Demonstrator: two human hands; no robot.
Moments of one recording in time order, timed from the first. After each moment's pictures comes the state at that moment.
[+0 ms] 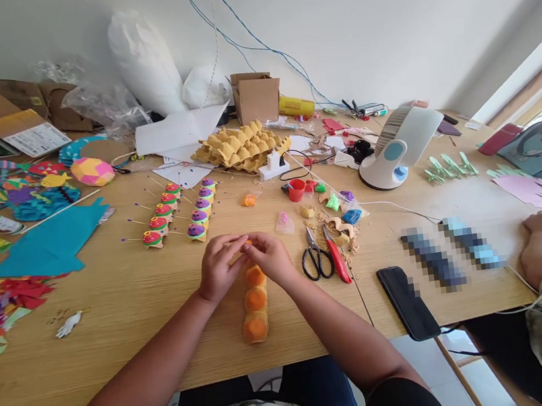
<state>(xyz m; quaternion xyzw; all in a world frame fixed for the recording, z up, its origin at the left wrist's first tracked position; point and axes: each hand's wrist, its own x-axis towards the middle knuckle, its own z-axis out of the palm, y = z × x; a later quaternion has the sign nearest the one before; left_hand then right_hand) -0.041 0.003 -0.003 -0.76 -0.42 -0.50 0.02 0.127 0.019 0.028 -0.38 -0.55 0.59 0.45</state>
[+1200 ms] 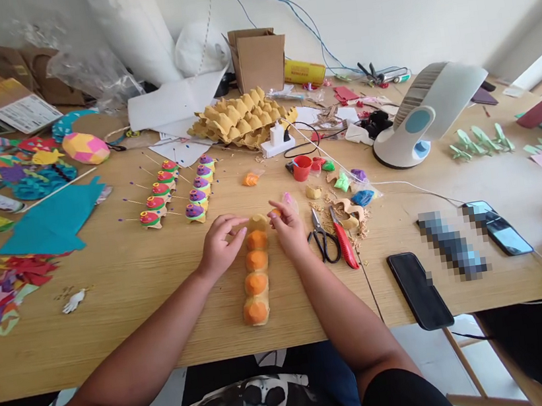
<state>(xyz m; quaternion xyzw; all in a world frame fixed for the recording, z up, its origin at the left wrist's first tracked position) -0.041 0.011 -0.009 -0.71 -0.47 -0.50 -0.16 0.149 0.048 -0.008 -0.44 -0.46 0.53 0.56</state>
